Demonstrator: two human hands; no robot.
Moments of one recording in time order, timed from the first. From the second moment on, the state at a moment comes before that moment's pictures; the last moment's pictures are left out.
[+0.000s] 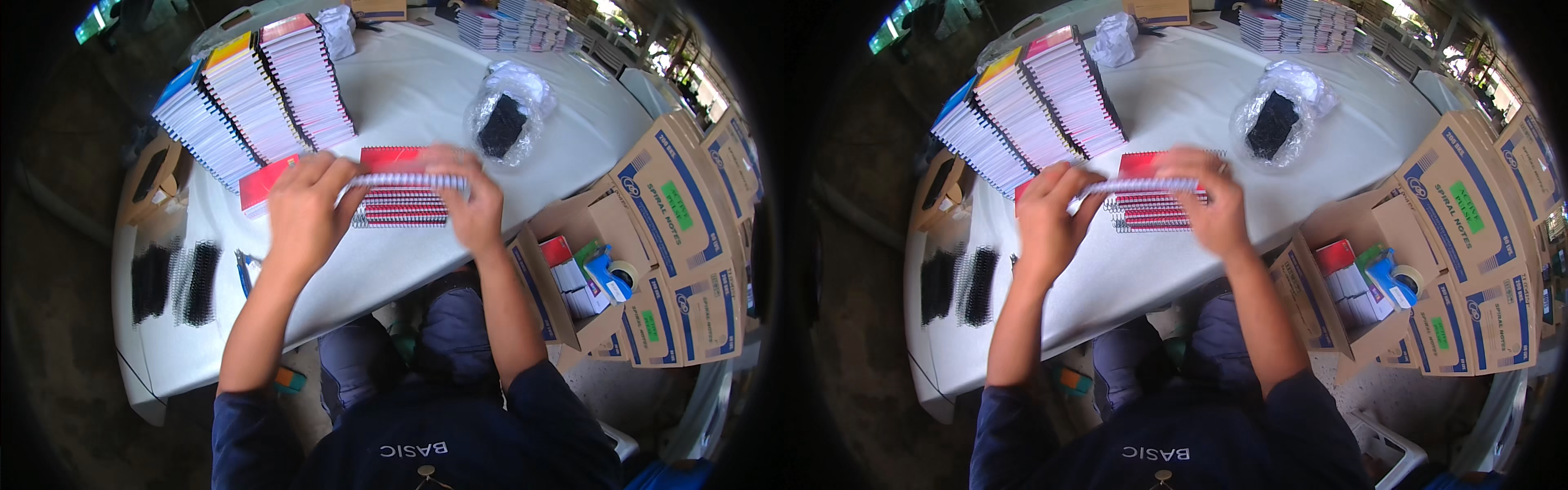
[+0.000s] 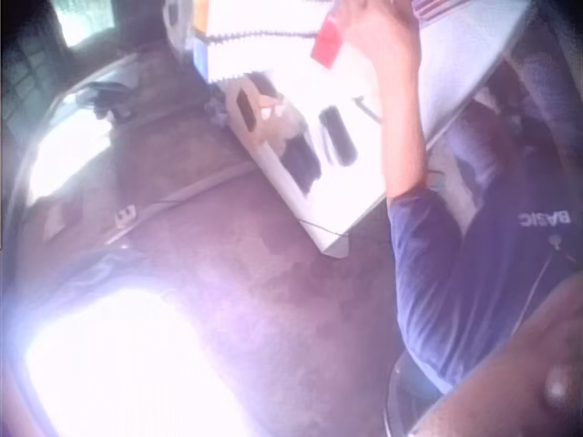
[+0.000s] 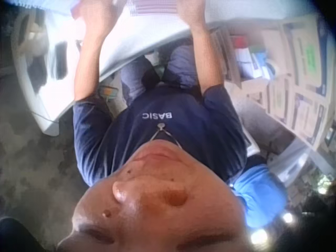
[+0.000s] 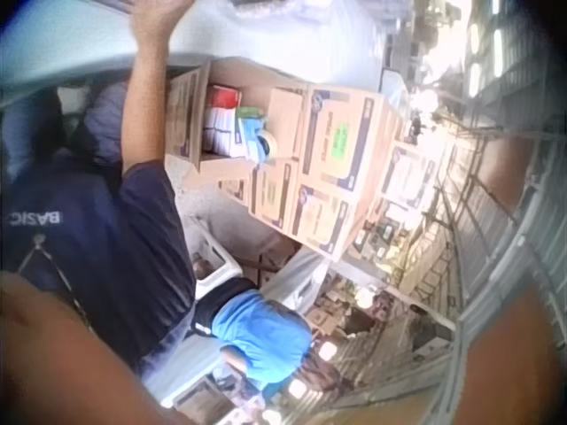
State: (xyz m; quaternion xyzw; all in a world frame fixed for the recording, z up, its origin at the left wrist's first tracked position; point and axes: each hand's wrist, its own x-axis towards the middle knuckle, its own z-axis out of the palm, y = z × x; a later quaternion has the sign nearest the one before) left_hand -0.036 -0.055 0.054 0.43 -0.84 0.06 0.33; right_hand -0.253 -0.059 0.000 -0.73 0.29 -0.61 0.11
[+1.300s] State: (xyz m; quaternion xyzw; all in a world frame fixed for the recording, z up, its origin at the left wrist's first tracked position) left_hand 0.037 0.010 -0.013 0.52 -0.53 -0.30 0.60; right_hand -0.154 -0.006 -0.051 -0.59 0.31 -0.56 0.49
